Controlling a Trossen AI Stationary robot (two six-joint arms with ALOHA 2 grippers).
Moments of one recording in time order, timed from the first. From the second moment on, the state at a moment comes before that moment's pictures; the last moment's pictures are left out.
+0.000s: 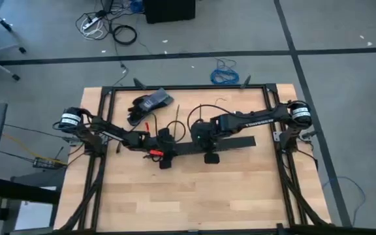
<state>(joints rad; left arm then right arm) -0.07 1.64 0.65 0.19 -0.16 -0.06 0.04 1.79 1.41 -0.86 -0.01 0.00</state>
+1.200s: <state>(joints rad) -0.07 1.64 0.65 0.16 -0.17 -0.14 -0.06 1.81 1.27 -0.75 -0.05 0.02</state>
